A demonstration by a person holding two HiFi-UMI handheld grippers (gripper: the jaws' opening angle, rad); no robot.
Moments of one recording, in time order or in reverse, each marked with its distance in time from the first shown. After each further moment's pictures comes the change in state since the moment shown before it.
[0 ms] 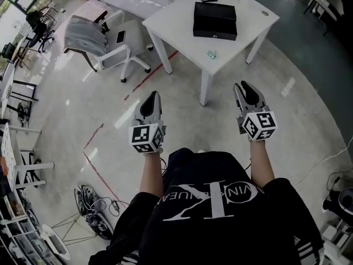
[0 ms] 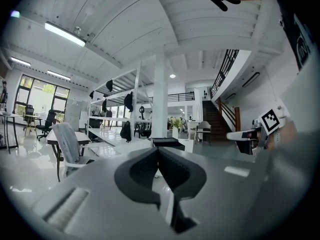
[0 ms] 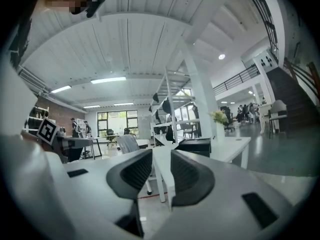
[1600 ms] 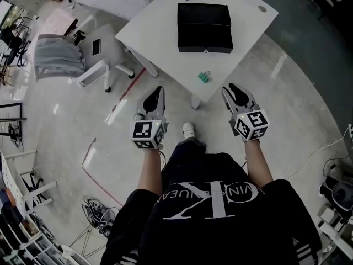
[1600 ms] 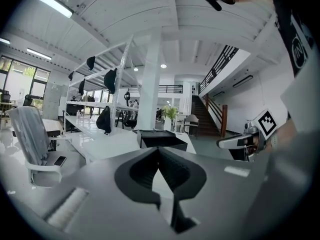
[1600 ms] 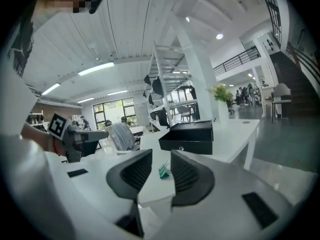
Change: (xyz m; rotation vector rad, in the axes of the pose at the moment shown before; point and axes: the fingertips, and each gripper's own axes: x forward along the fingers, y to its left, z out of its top) left arm 0.227 0.011 -0.024 -0.019 0.129 -0.204; right arm 0.155 -0.089 -0.044 0.081 0.198 0.007
